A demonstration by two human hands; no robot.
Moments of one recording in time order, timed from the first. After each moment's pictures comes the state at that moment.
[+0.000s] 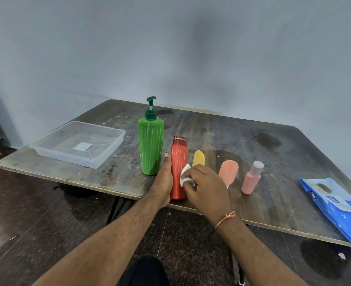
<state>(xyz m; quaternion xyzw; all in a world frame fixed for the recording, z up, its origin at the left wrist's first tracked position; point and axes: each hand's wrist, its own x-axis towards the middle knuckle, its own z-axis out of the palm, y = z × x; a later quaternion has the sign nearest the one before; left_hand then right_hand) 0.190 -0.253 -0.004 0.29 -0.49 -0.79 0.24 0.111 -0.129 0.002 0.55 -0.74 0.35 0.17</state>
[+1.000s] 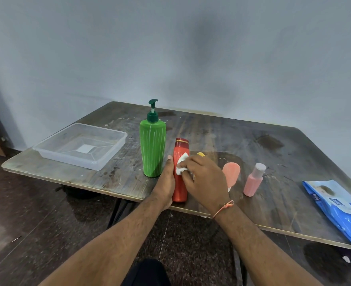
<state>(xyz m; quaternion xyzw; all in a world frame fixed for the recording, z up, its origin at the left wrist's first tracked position) 0.188 -0.250 -0.004 0.24 -0.49 -0.79 0.26 0.110 -0.149 0.028 0.57 -0.72 0.33 0.22</state>
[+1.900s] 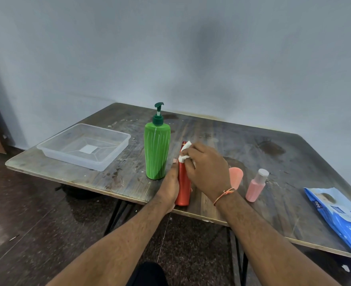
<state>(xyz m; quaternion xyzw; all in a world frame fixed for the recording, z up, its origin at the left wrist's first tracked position) 0.183 -0.255 -0.013 0.23 -0.52 -0.77 0.28 0.107 -0.169 0.065 0.56 -0.74 0.28 0.25</state>
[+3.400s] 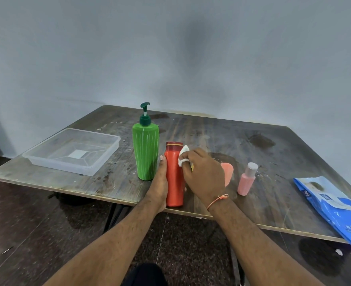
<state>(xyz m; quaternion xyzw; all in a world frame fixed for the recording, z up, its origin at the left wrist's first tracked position) 0.193 -0.249 -0.001 0.22 -0.49 -0.80 0.28 0.100 -0.157 0.040 0.49 -0.77 0.36 0.22</state>
